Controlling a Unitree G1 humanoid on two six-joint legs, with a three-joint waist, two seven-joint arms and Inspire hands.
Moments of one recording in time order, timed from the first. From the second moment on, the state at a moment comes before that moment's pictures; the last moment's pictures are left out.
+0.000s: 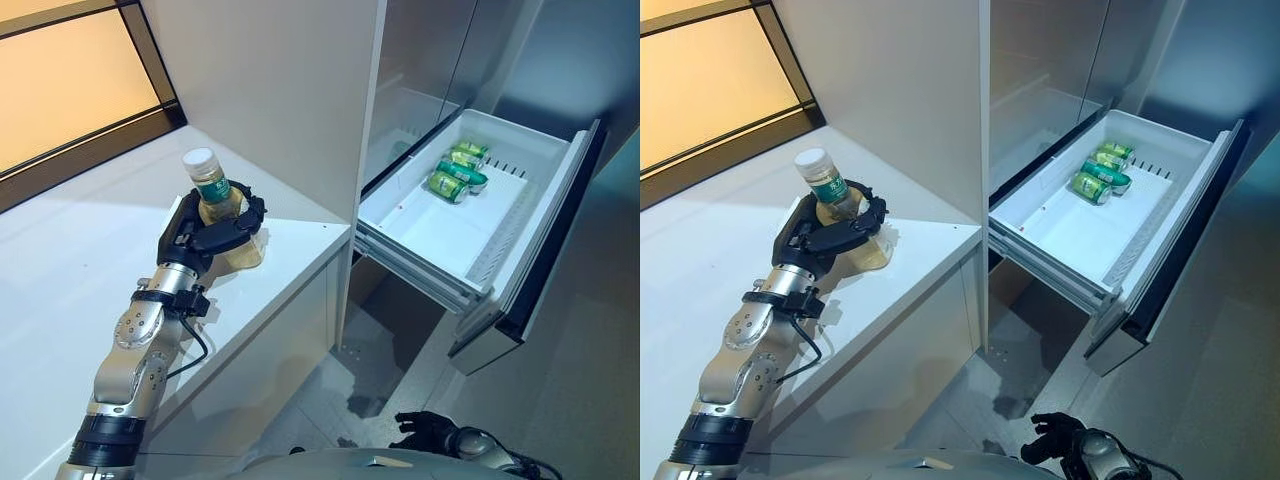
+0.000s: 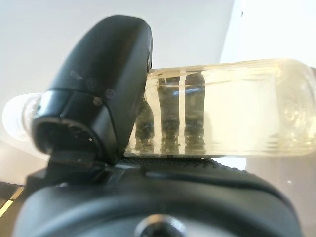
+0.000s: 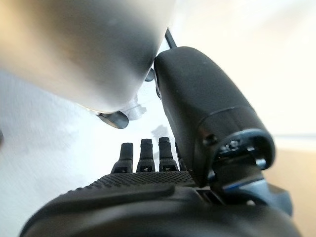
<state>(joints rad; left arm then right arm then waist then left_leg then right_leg) 0.01 0.49 0.04 -0.17 -0.61 -0.02 -0.09 0.02 -0.30 0.38 0.90 -0.15 0.13 0.23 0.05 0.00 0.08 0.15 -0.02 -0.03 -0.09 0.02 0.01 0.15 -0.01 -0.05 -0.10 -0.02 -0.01</state>
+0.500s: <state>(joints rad) 0.01 0.49 0.02 -0.18 -0.63 -0.18 -0.15 0.03 -0.35 0.47 0.52 -0.20 0.12 0.32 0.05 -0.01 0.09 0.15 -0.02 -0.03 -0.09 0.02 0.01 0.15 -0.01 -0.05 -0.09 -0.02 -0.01</state>
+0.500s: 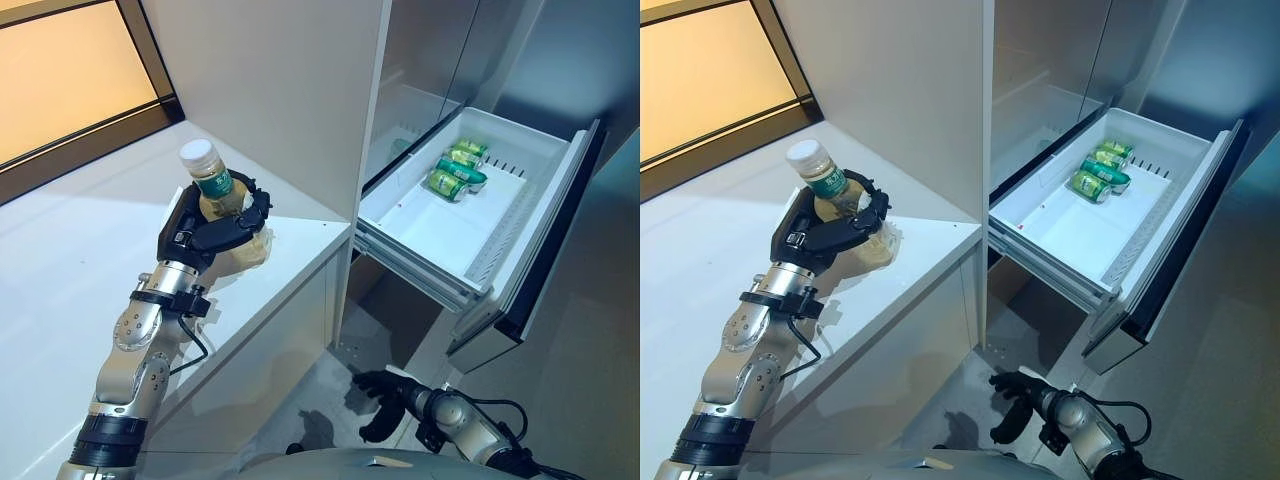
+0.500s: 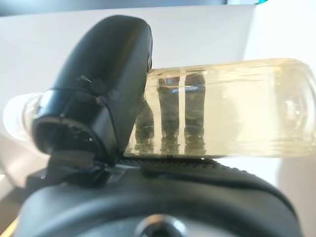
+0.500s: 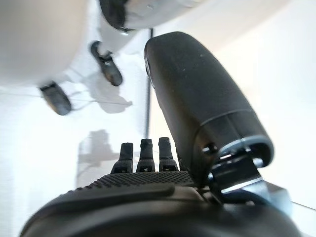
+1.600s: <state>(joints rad) 0.04 0.52 0.18 -0.26 -0.88 -0.40 -0.46 0.06 -0.49 0.04 -0.23 0.68 -0.01 0.78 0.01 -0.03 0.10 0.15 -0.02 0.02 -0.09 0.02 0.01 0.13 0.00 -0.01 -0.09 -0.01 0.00</state>
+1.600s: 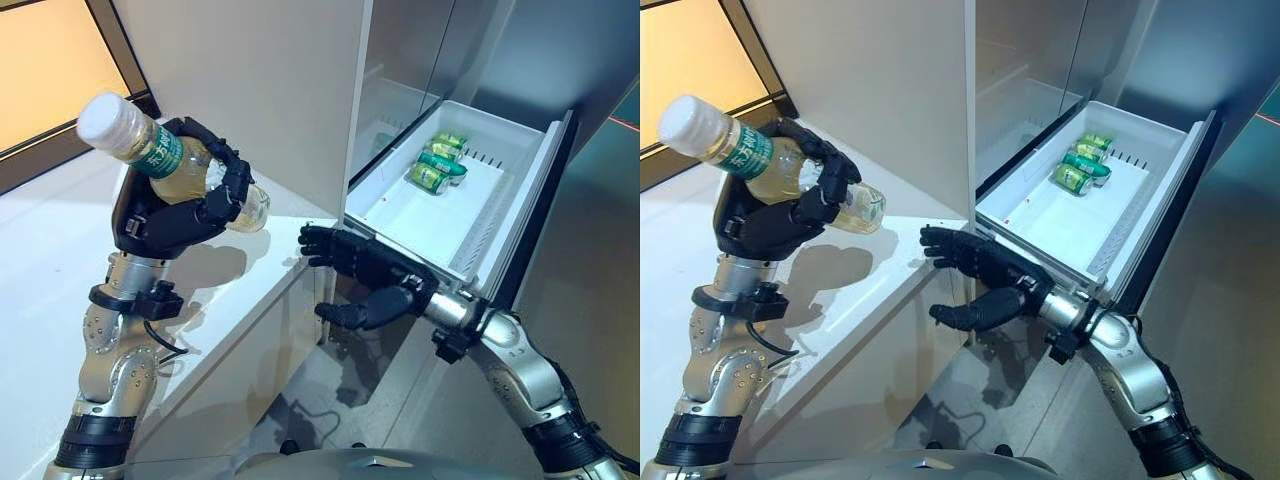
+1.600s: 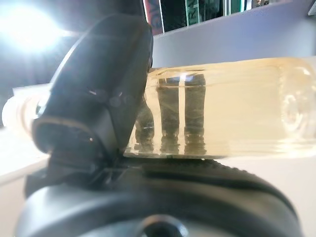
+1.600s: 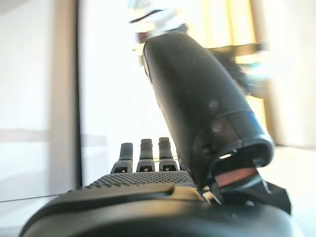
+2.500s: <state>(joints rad) -0.03 0.67 0.00 -0.27 -0.67 -0.26 -0.40 -0.22 -0.66 0.17 -0.31 0.64 0.13 0.53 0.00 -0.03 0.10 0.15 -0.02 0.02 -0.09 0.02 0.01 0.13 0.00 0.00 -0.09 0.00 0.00</state>
